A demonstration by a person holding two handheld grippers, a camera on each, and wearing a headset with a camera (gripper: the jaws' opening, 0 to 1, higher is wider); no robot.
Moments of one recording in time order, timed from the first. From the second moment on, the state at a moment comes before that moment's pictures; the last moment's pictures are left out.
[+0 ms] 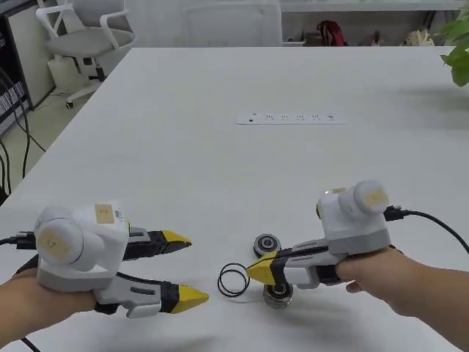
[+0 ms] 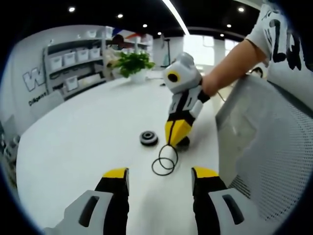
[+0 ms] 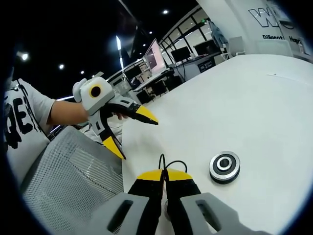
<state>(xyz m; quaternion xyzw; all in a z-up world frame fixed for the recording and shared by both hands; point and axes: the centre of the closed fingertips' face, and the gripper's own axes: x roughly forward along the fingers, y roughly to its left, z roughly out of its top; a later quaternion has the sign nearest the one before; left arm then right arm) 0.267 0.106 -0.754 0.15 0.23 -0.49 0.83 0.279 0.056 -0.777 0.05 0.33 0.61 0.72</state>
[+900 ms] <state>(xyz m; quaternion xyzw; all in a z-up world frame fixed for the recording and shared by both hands) 0.267 0.110 -0.759 0.14 0.23 -0.49 0.83 0.293 0.052 -0.793 0.03 0.33 0.56 0.76</state>
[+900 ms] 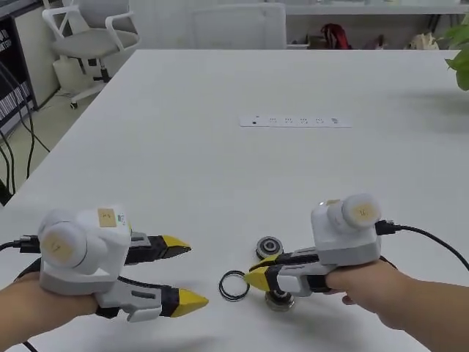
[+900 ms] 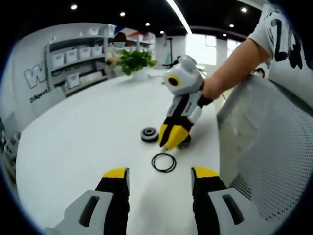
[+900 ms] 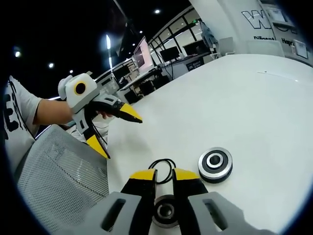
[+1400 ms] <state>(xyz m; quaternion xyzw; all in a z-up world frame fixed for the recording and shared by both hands) 0.284 0.106 -0.744 0.14 0.23 -0.49 0.83 0.310 0.030 -0.768 0.03 0.31 0.56 0.77</state>
